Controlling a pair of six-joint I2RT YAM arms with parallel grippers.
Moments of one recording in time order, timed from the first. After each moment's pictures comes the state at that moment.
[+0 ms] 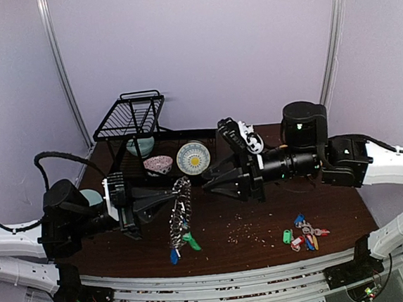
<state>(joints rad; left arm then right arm) -1.18 0.88 0.53 0.57 0.22 0.23 1.12 1.25 1.13 -0.07 -0.41 -0.05</state>
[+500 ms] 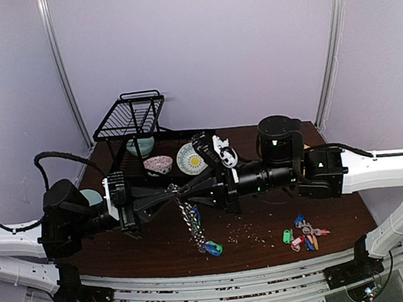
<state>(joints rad) -1.18 0.88 0.53 0.57 0.20 0.24 1.18 1.38 1.14 0.08 -0.39 0.00</state>
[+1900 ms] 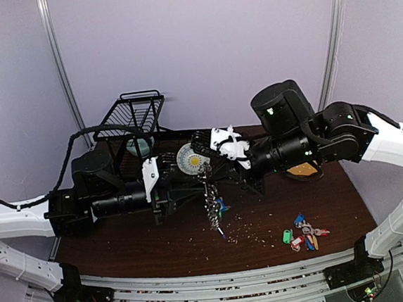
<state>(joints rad) -1.17 1.11 0.85 0.18 0.16 0.30 1.21 1.41 1.55 -0.72 -0.03 -0.31</state>
